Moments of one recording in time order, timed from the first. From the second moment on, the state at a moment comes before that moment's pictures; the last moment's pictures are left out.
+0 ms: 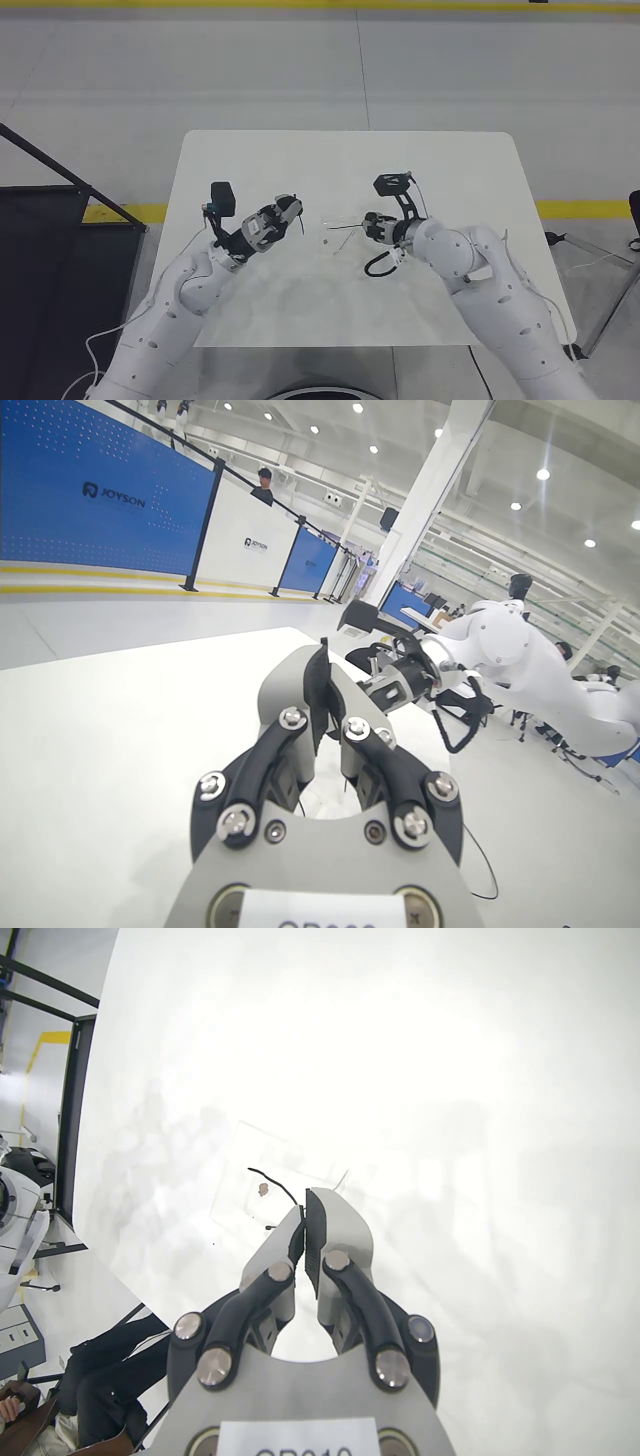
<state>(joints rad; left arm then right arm) 1.19 -1.15 -1.21 -1.47 0.80 -0.76 0.20 -0.94 -1.15 1.05 -1.66 -0.63 0.17 0.93</state>
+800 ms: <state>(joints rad) 1.18 -1.17 -1.13 -1.40 1.28 -0.52 0.51 -1.24 -1.10 1.30 -1.99 -0.62 0.16 0.90</state>
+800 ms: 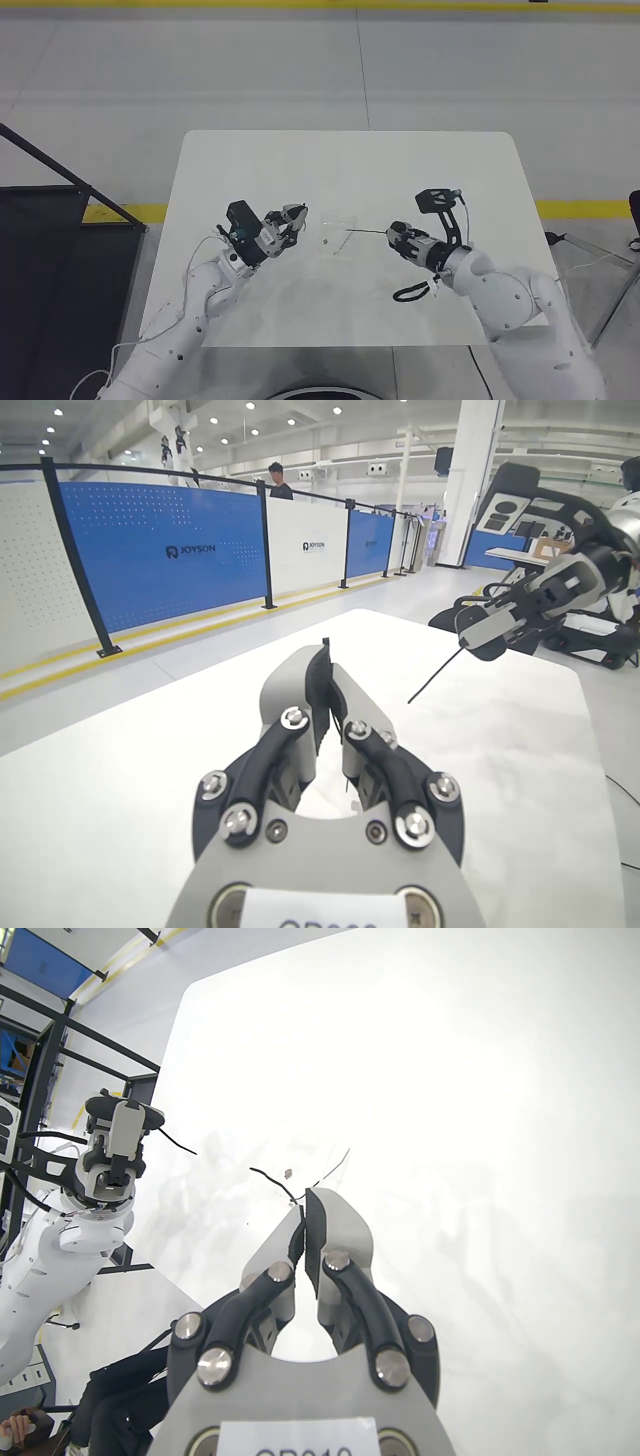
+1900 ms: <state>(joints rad) 1.16 -1.18 -1.12 -1.33 1.40 -0.44 0.63 -1.12 -1.12 1.27 -1.89 -0.32 0.20 0.89</state>
